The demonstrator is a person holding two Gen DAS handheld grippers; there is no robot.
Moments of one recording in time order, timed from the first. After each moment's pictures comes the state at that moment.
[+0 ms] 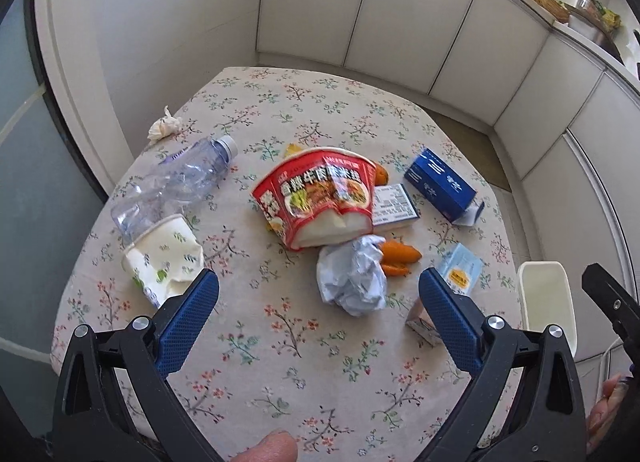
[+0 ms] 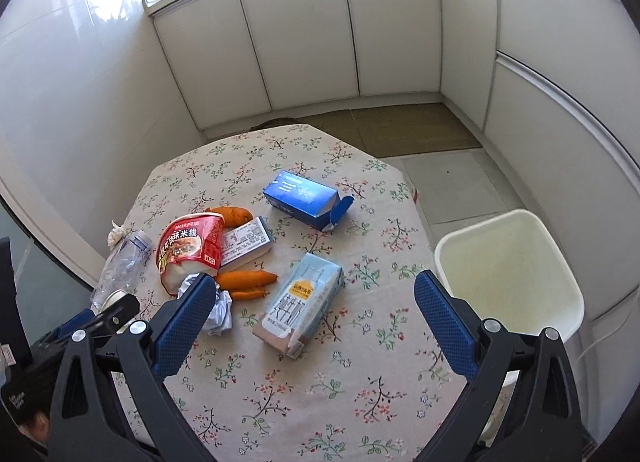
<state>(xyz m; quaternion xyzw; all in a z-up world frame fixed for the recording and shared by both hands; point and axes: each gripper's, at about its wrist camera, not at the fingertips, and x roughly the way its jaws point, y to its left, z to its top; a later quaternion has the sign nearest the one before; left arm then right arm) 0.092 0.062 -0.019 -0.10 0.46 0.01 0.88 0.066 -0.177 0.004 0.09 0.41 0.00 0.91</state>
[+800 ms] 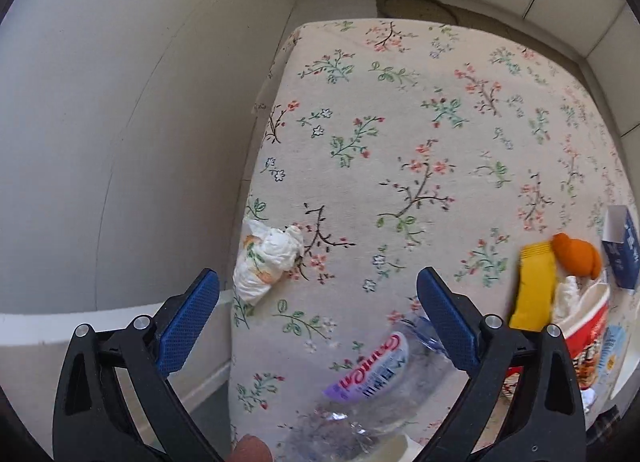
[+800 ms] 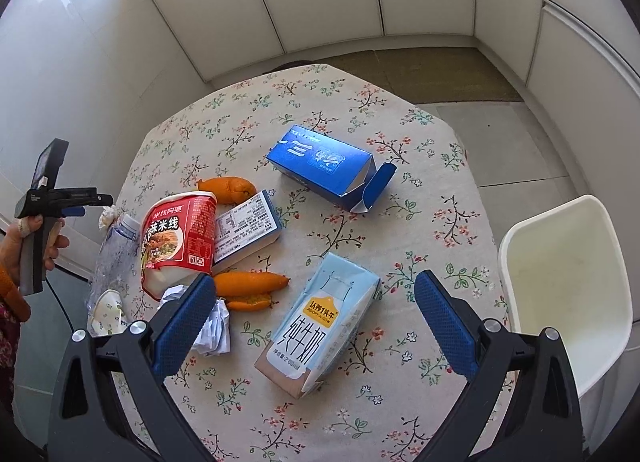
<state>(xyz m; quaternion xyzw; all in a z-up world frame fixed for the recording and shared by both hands) 0.335 0.240 -0.085 0.03 0.63 0.05 0.78 0.151 -0.175 -0.062 0.13 0.51 0.04 0.85</state>
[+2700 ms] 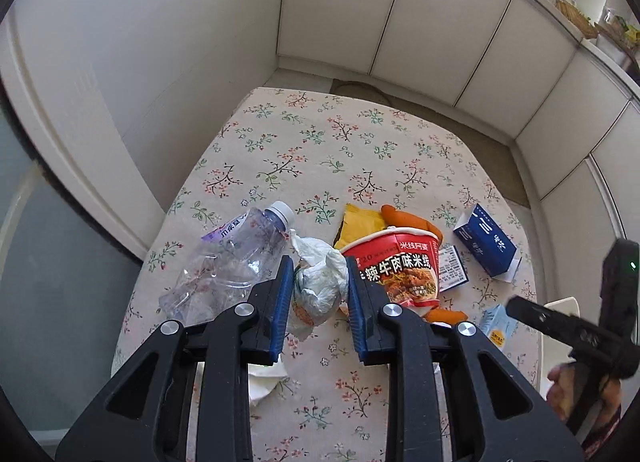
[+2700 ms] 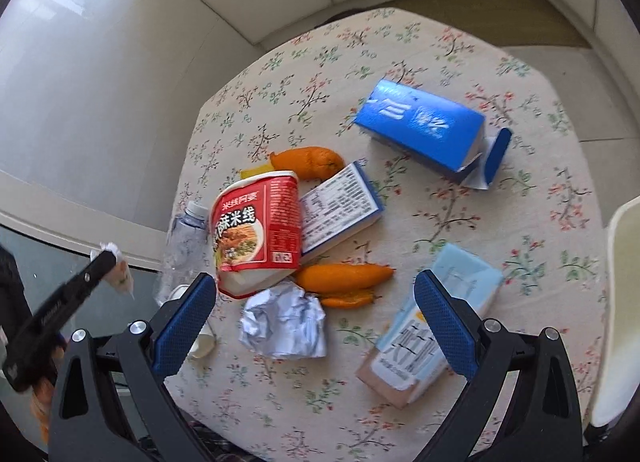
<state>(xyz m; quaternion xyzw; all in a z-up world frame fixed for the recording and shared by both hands) 0.158 0.139 0.008 -0.10 0.47 0.03 0.88 0.203 -0.133 -0.083 0.22 0.57 0.16 0.77</state>
